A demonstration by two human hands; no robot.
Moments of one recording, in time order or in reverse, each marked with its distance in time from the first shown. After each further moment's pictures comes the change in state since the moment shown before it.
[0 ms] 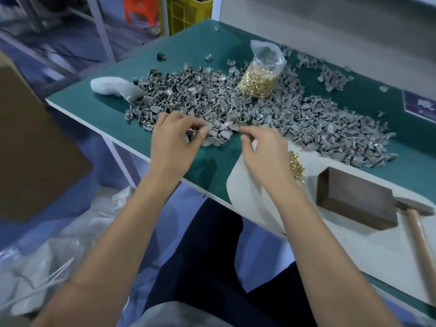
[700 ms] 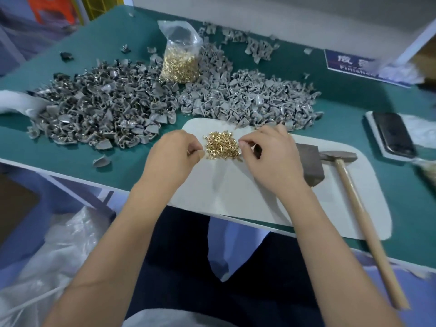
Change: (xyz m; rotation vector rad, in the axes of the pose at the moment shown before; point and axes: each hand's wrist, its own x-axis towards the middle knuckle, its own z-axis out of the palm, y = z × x) left_hand -0.017 0.092 0.068 0.052 -0.516 0.076; right_hand -0.074 0.098 -0.078 -0.197 0.082 0.098
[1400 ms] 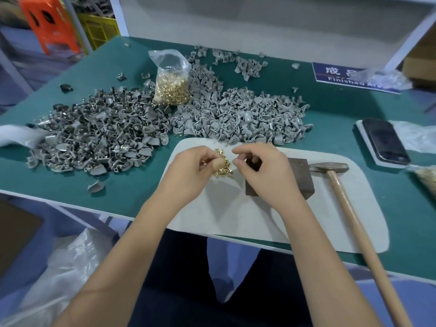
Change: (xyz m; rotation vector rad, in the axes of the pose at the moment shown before) left_hand 0.014 0.036 0.012 -0.368 -0.098 0.052; right_hand 0.001 0.011 -0.007 0.446 0.060 0.036
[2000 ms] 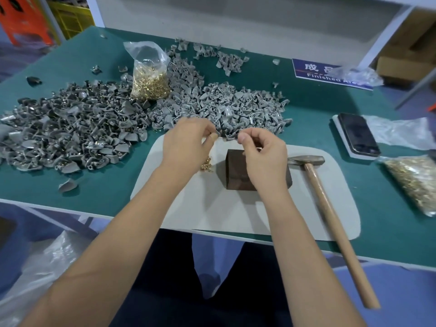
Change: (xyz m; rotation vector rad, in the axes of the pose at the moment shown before) left_hand 0.052 0.022 0.028 0.405 0.204 0.144; right_hand 0.006 0.005 -0.009 0.240 0.335 0.319
